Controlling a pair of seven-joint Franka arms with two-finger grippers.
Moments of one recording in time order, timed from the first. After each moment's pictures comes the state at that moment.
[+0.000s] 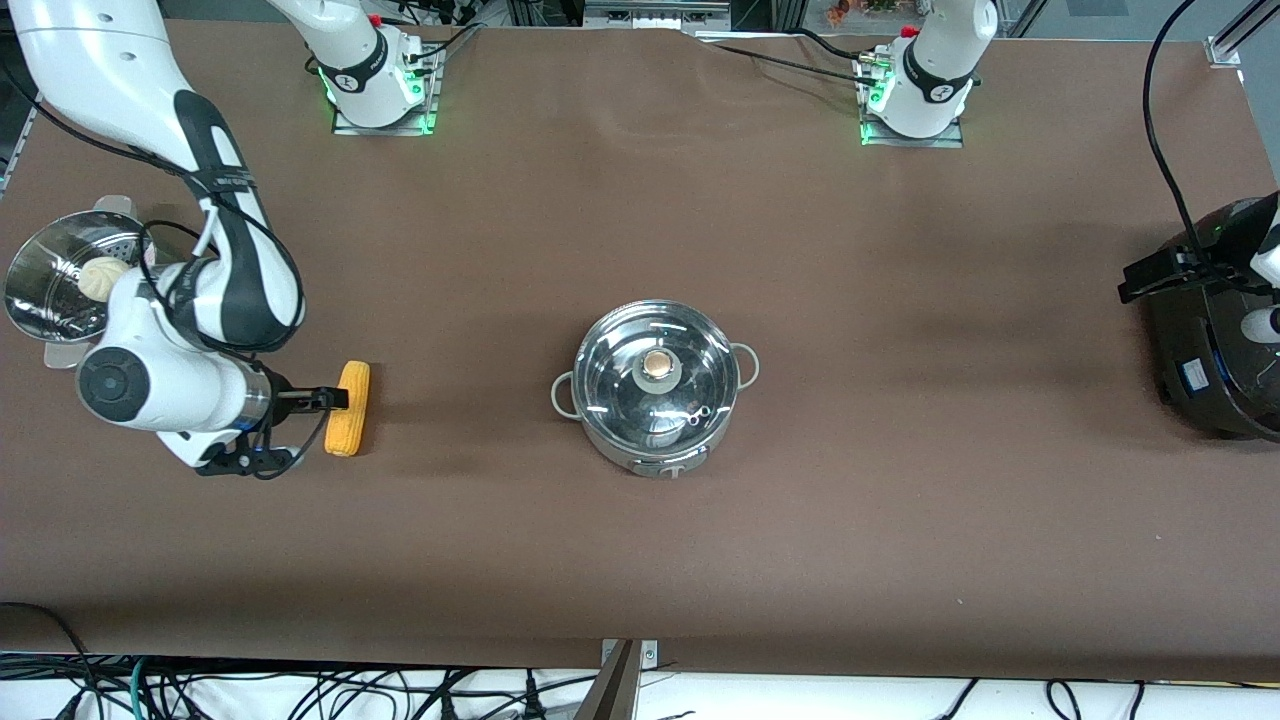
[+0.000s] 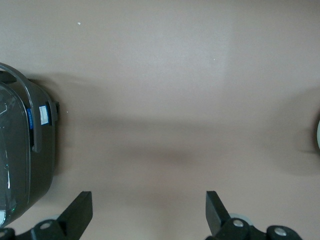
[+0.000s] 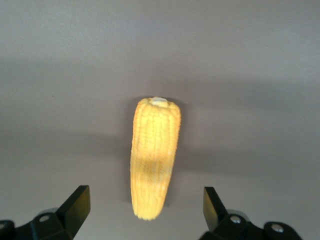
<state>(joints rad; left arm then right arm) 0.29 0.15 -0.24 -1.49 0.06 1.54 -0.06 0.01 0.61 0.07 -1.59 -0.02 2.04 -0.01</state>
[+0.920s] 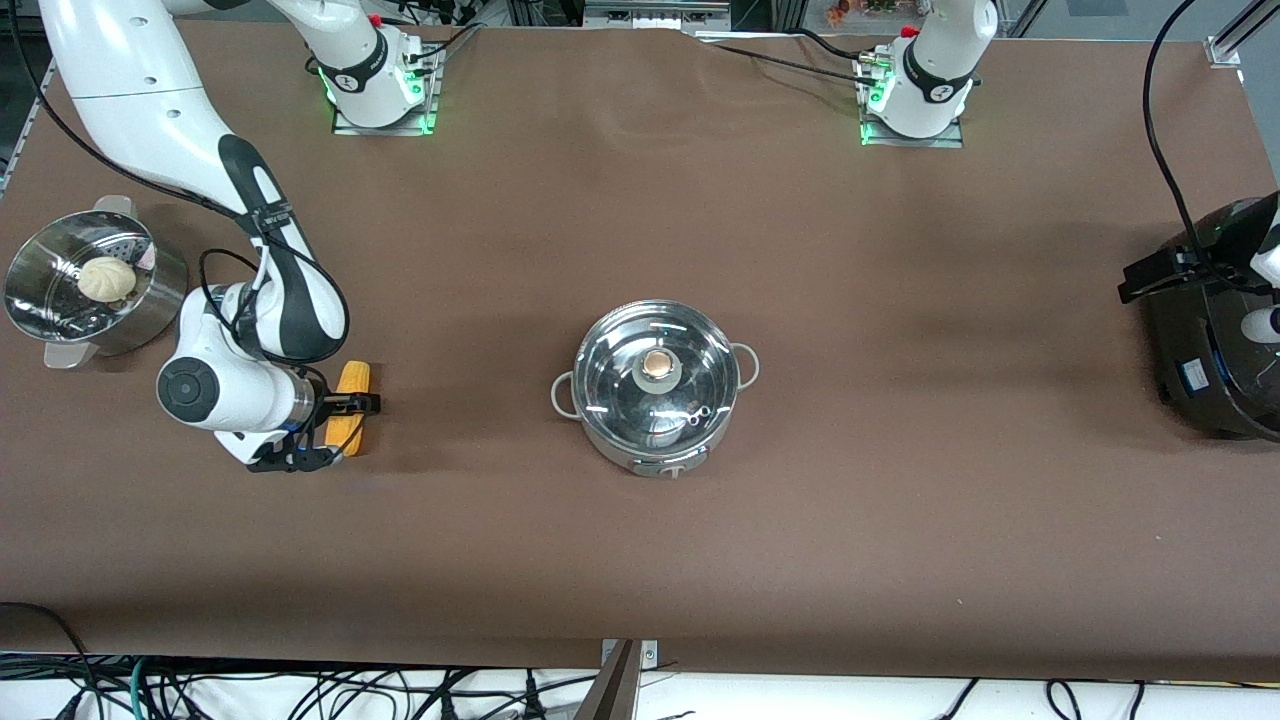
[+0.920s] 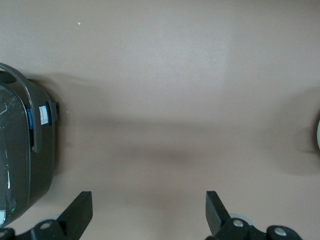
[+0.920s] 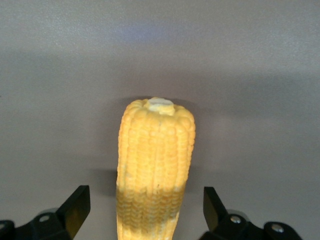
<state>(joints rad) 0.29 0.15 -0.24 -1.49 0.06 1.54 -0.06 0.01 0.69 0.07 -1.67 -0.02 2.20 -0.01</state>
